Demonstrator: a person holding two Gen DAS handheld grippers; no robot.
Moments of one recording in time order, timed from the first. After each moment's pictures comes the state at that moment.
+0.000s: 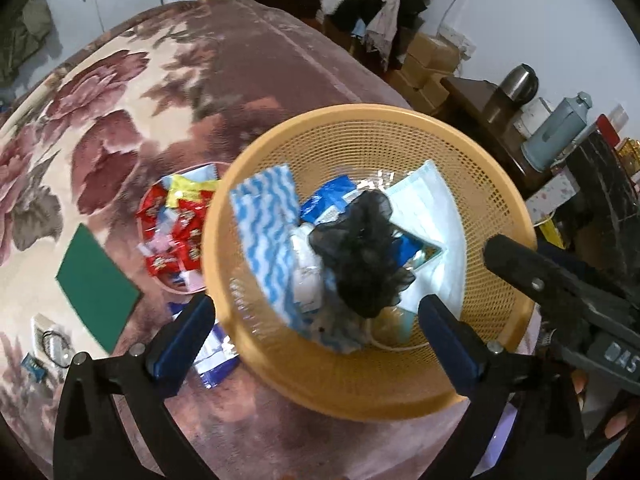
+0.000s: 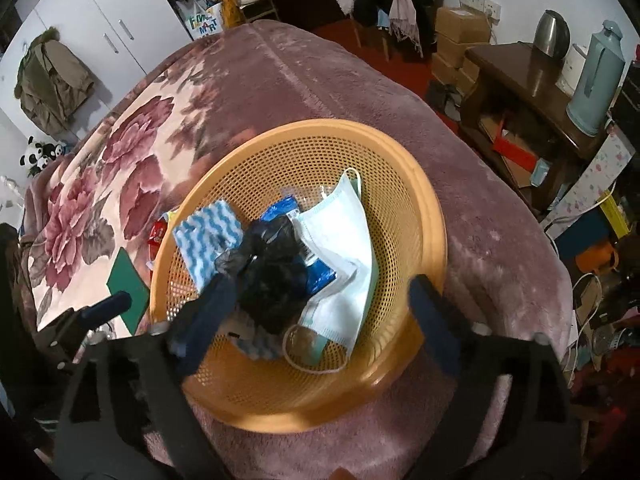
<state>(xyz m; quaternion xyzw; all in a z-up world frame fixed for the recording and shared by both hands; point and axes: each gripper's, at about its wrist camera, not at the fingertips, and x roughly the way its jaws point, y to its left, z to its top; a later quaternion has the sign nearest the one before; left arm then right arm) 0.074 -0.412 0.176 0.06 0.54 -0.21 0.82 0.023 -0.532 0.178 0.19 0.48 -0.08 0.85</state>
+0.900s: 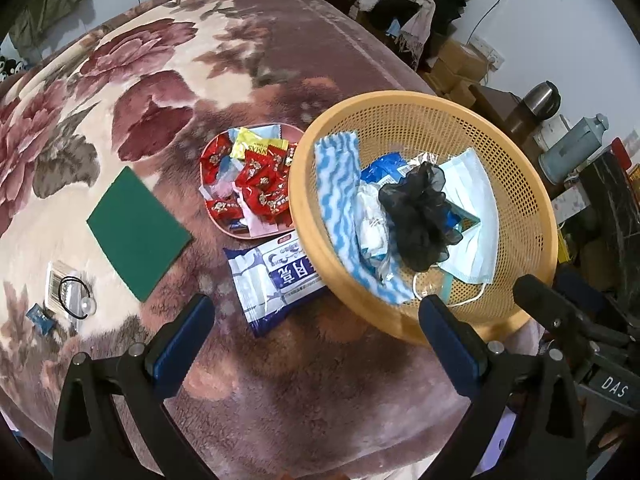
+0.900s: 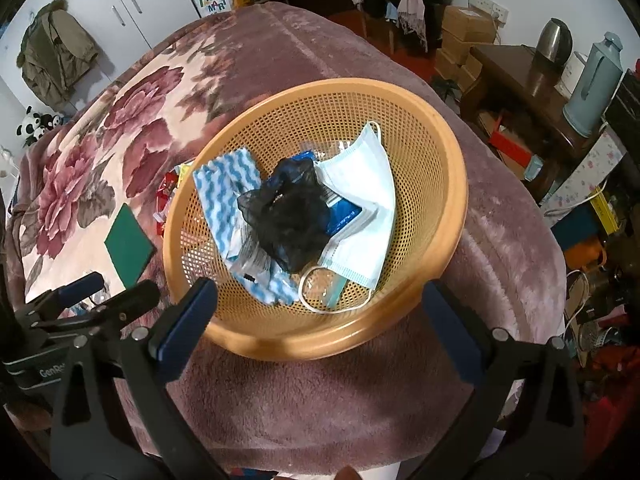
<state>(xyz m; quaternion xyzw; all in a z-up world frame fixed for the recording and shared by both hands) 0.054 -0.343 0.173 0.03 0.56 -0.17 0.81 -0.008 -0.487 0.175 0.15 0.50 -0.08 0.85</state>
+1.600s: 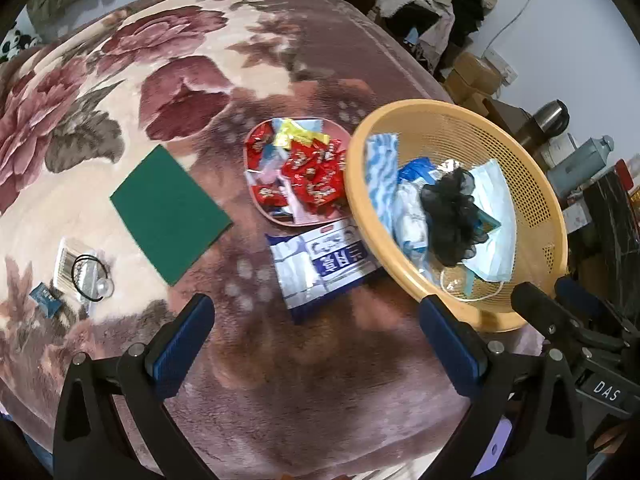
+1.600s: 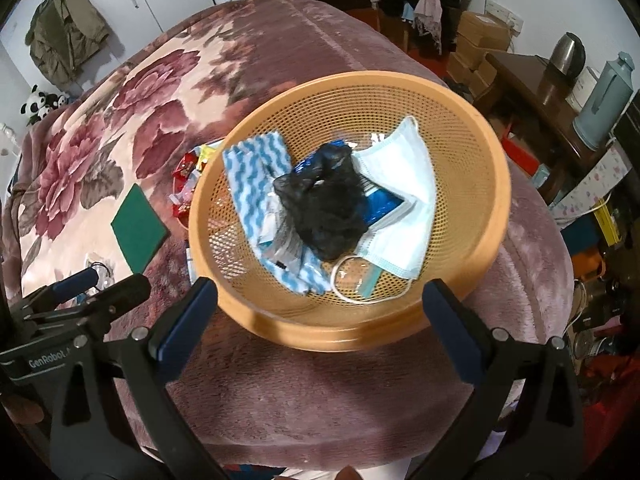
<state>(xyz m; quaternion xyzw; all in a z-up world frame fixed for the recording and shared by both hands) 0.055 -0.291 0.171 -0.01 0.56 -0.15 0.81 -0.003 -0.449 0.174 0.13 0.51 -0.07 0.85</state>
